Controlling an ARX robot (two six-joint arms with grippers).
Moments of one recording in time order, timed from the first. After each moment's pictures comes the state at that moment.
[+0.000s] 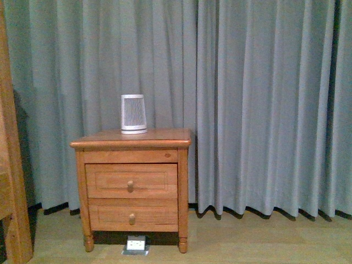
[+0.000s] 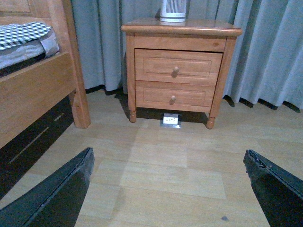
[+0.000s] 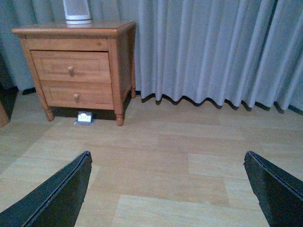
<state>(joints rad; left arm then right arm) -0.01 0.00 0.01 0.00 0.00 0.00 0.00 0.00 0.01 0.00 0.00 0.00</state>
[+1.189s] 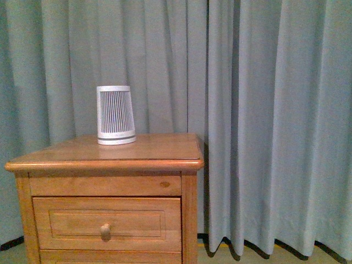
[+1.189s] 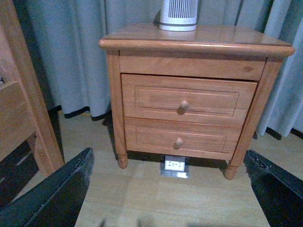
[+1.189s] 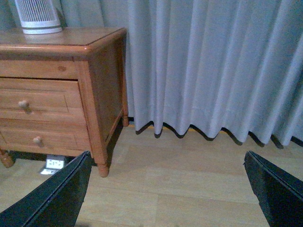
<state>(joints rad) -0.01 0.00 0.01 0.00 0.00 0.00 0.00 0.00 0.01 0.00 0.00 0.00</state>
